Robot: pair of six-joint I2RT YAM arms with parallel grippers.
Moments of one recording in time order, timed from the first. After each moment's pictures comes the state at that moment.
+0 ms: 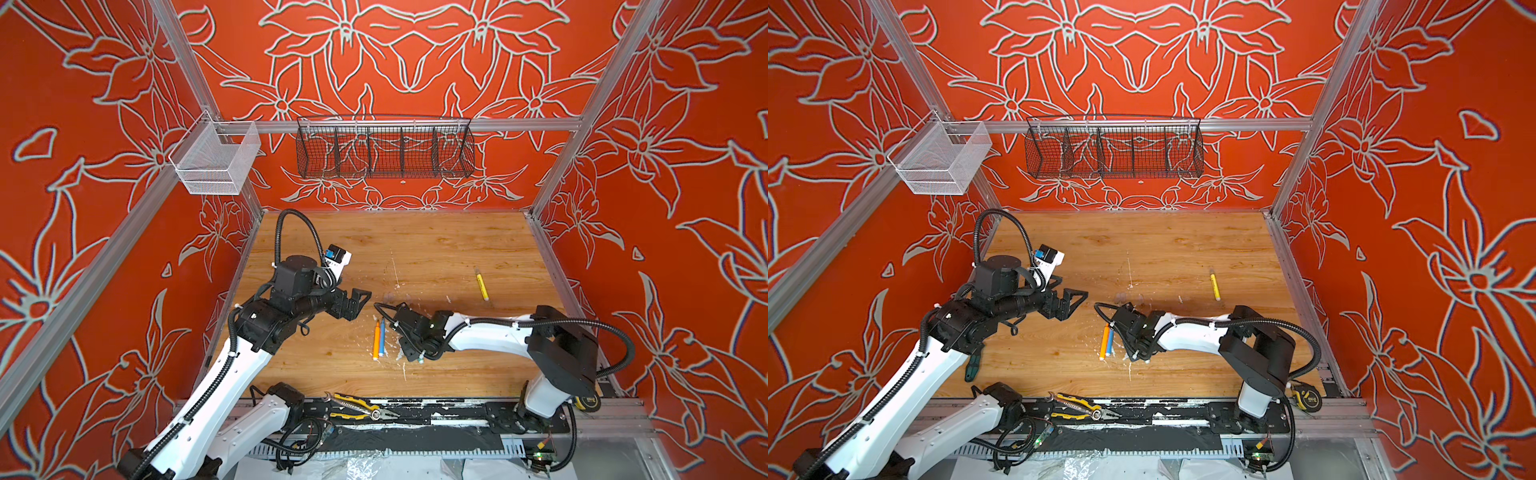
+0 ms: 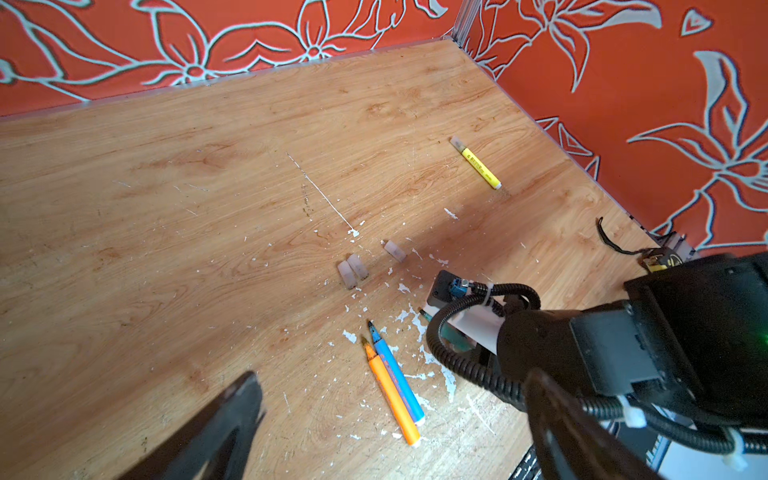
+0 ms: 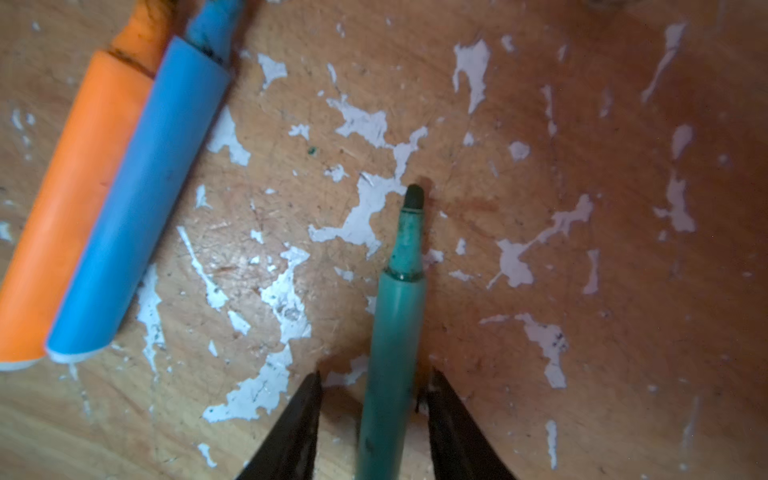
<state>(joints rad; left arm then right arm) -0.38 0.88 1.02 -0.73 0.29 -0.08 1.06 1.69 0.96 -0.56 0.17 0.60</state>
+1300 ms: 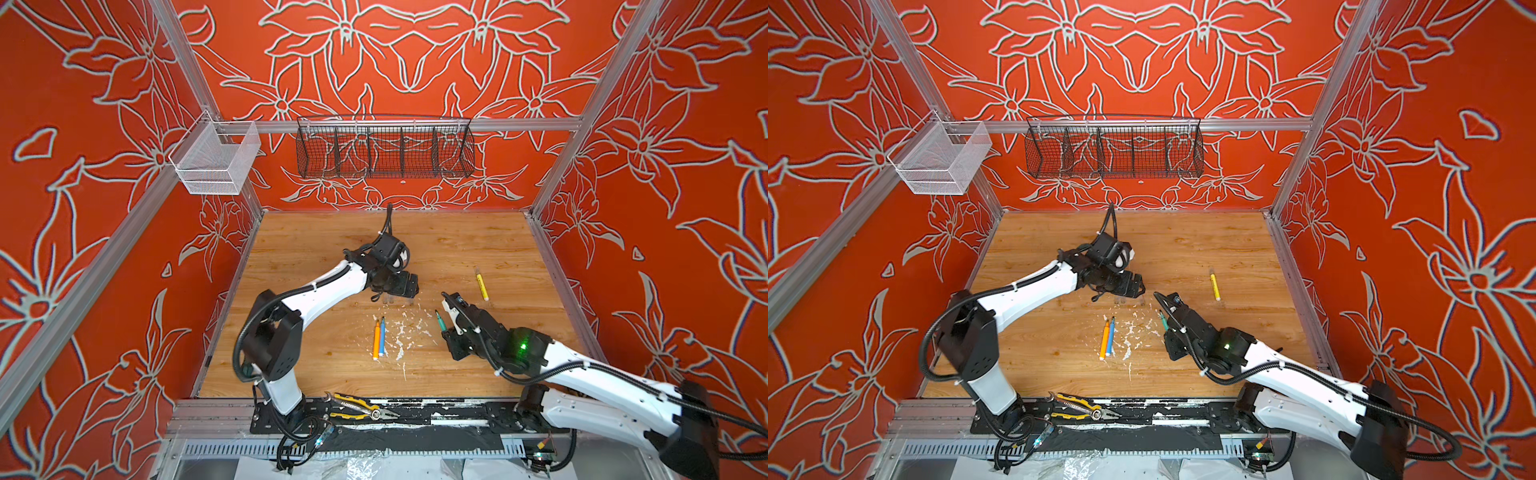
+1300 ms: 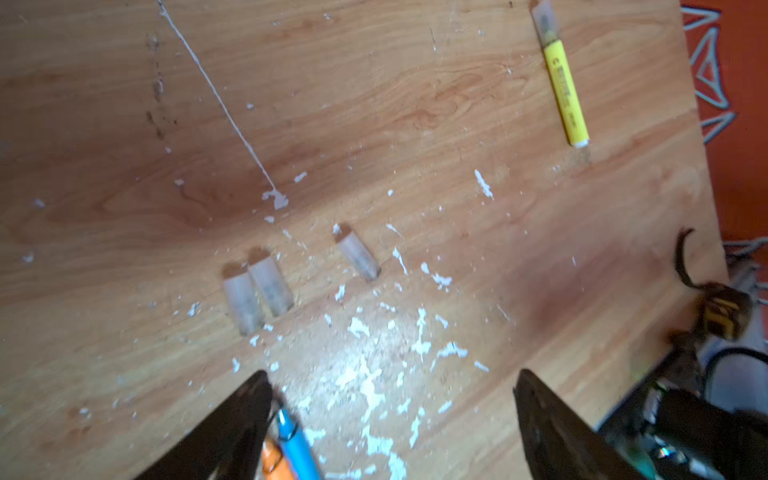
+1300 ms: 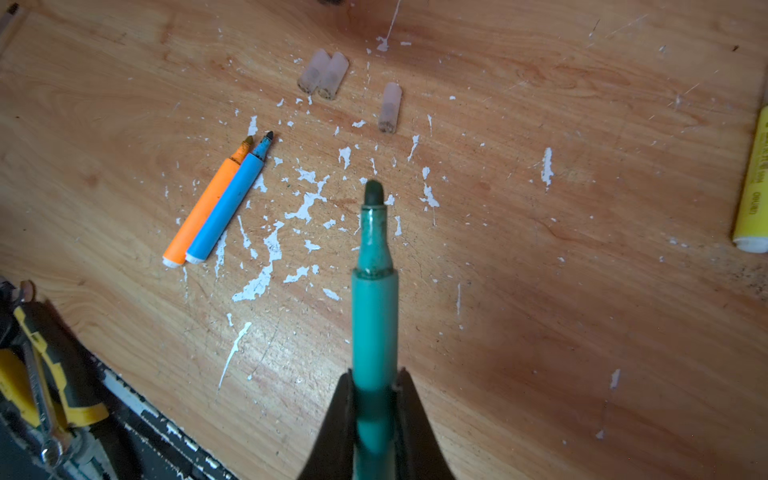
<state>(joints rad) -0.63 1.80 1.44 -0.71 0.18 -0.41 0.94 0.87 0.61 -0.59 0.18 0.47</state>
